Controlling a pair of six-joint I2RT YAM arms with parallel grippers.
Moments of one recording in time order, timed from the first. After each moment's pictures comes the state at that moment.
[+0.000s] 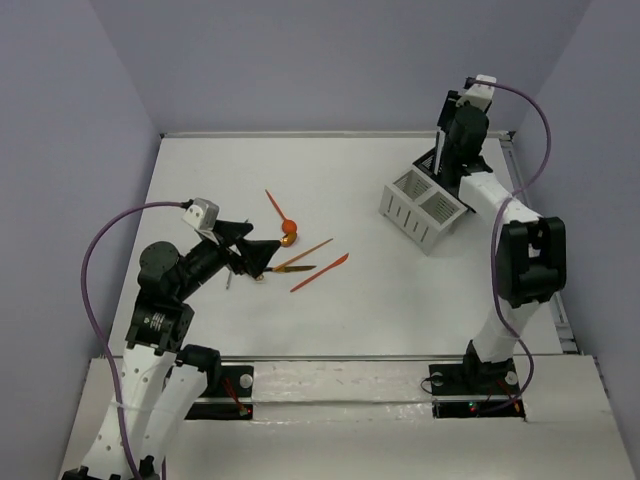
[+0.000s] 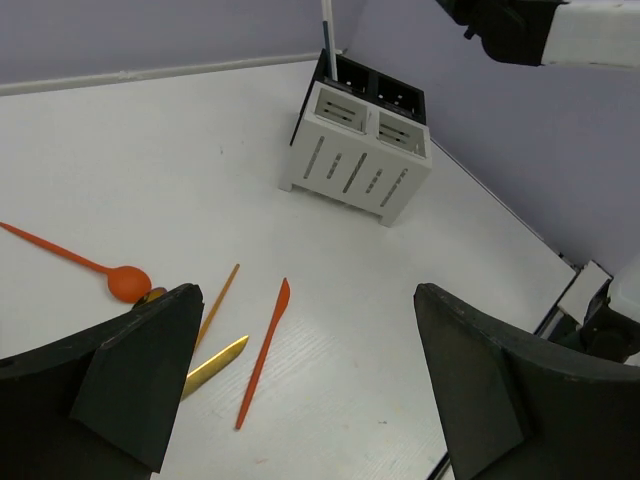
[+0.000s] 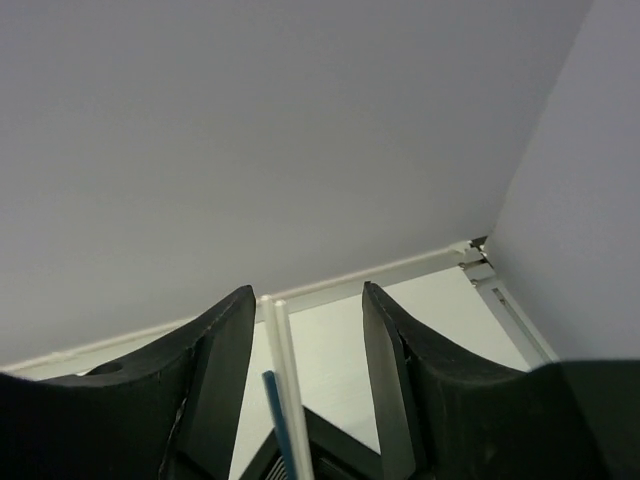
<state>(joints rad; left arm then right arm) -0.23 0.54 0.67 -0.14 0.52 -0.34 0.14 1.87 1.44 0.53 0.49 -0.04</state>
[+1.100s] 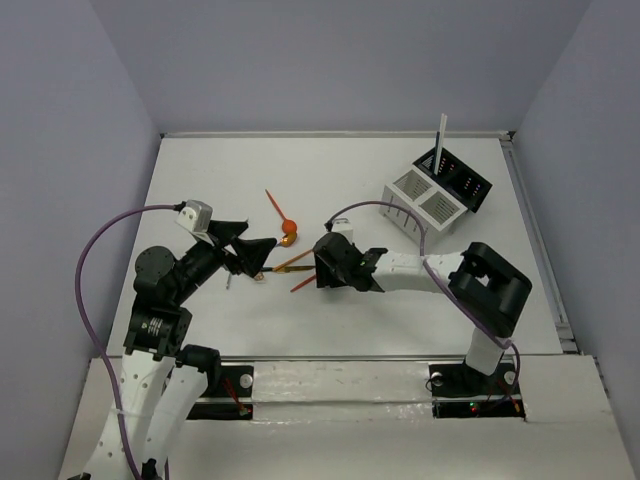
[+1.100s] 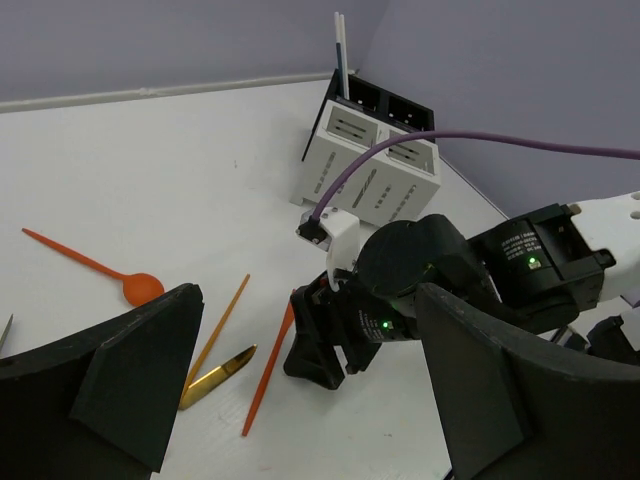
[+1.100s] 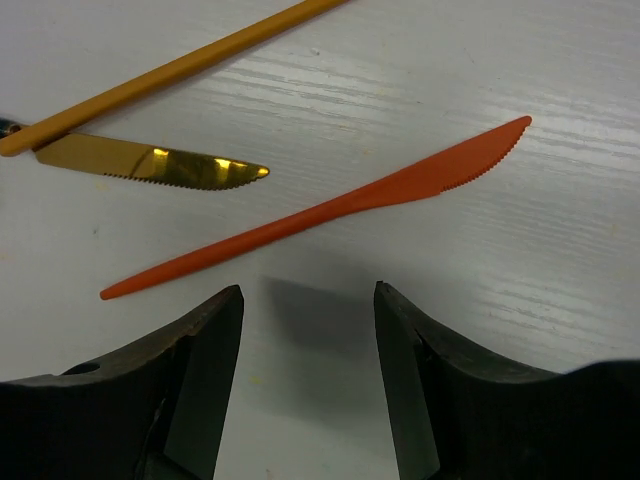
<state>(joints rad) -0.21 0.51 0.67 -0.14 0.50 -0.35 0.96 1.77 1.04 -0.17 0.31 0.70</state>
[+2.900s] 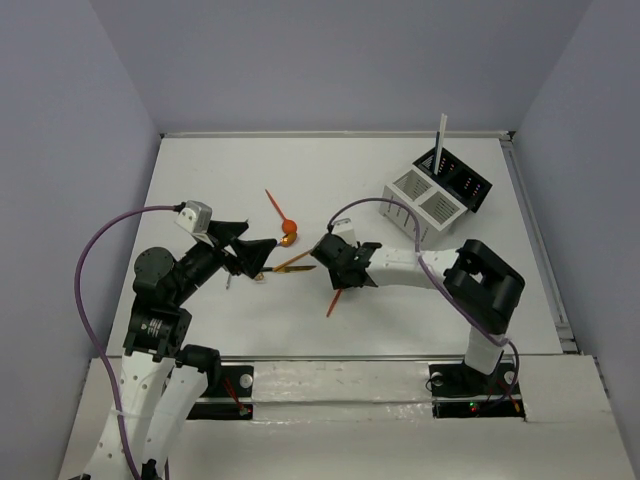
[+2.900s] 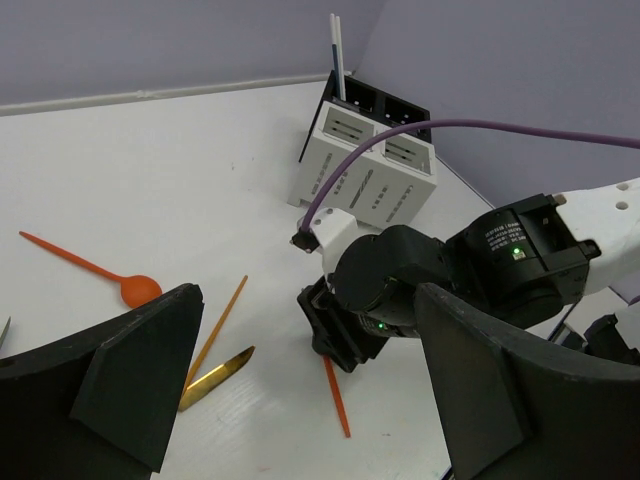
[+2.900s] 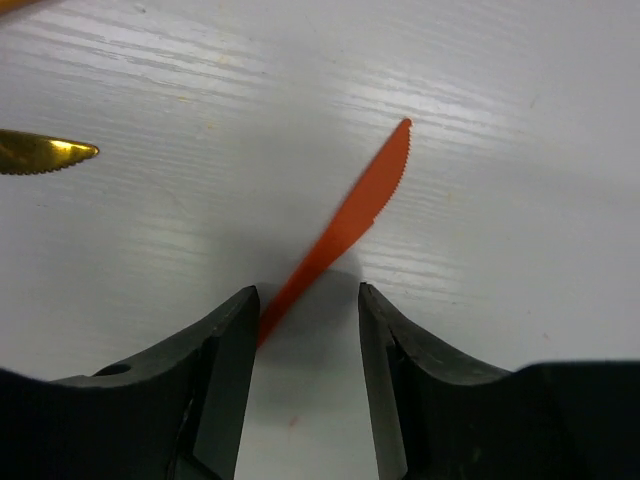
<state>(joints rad) -0.21 0.50 0.67 -0.14 0.51 -0.36 0.97 1.84 1.15 -0.44 0.49 0.62</state>
